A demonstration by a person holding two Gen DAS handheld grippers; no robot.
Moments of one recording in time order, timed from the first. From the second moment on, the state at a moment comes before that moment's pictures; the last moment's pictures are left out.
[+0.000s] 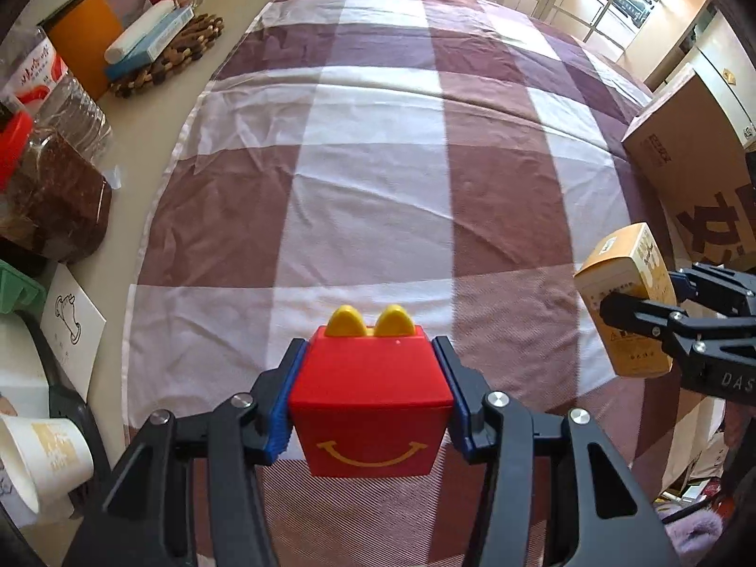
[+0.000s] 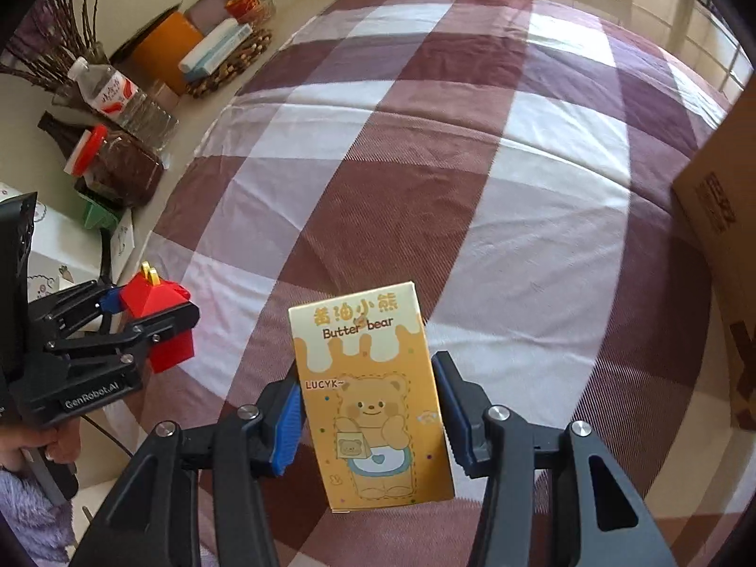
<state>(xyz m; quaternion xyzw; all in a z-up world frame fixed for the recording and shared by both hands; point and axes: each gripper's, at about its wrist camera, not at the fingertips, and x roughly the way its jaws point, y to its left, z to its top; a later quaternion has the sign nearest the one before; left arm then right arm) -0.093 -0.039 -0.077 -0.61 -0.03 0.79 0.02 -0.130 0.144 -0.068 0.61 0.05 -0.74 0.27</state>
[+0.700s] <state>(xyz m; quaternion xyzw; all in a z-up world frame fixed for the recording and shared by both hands) -0.080 0.028 0.005 -0.57 -0.01 0.82 0.04 -0.083 0.209 0.021 0.55 -0.02 -0.80 0.22</state>
